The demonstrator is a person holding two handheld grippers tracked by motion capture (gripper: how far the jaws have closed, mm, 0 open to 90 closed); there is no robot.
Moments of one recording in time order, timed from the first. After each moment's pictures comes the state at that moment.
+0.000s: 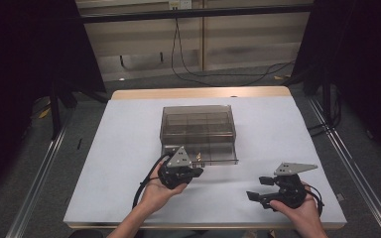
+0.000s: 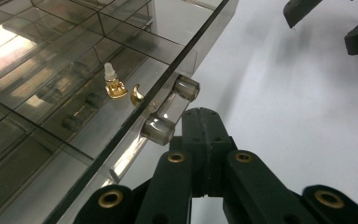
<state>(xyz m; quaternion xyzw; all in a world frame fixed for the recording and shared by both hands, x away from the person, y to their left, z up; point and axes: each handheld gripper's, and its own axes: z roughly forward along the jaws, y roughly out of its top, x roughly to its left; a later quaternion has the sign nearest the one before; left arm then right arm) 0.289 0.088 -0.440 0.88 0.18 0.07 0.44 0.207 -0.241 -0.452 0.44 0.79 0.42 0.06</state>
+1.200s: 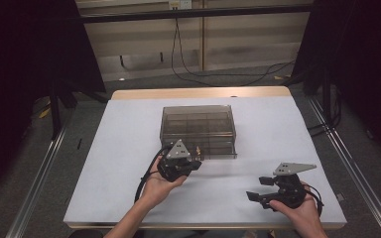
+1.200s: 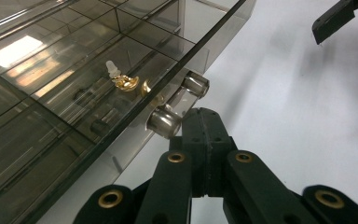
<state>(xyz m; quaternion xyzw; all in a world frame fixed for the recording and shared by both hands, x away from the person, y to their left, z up) 0.307 0.088 -0.439 0.87 0.22 0.07 0.44 0.208 -0.241 -0.454 0.44 0.79 0.42 0.06</state>
